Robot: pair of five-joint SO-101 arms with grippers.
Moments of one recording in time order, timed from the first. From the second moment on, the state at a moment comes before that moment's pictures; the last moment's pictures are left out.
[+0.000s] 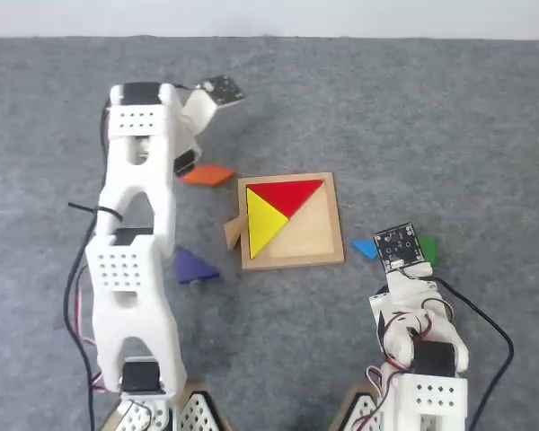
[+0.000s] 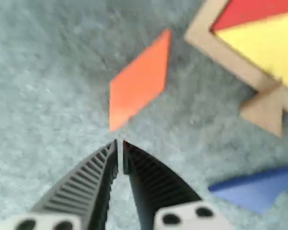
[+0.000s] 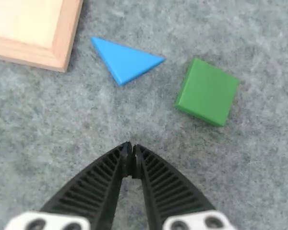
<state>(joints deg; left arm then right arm) -6.5 44.7 -41.6 94.8 -47.0 1.0 -95.7 96.0 63.1 20.9</state>
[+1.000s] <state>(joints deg) -16.4 43.3 -29.3 98.1 -44.4 1.0 -95.7 96.0 63.1 20.9</state>
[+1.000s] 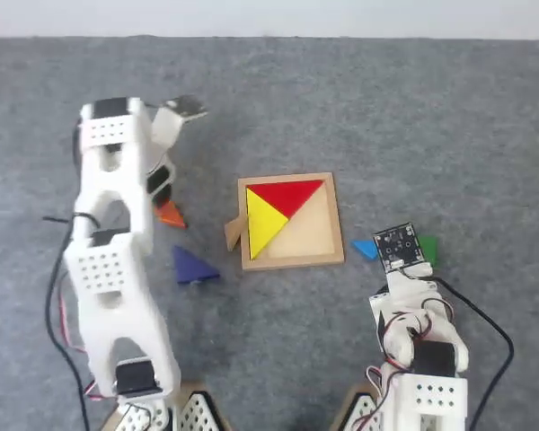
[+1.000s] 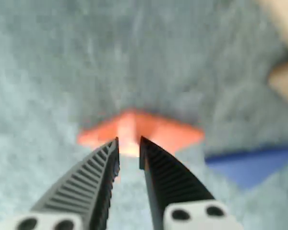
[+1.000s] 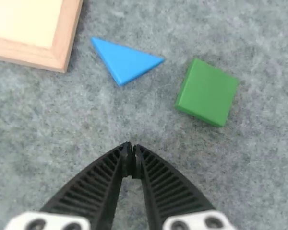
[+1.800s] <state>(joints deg) -12.3 19.5 10.5 64.9 -48.0 1.0 -95.7 96.0 63.1 20.9</state>
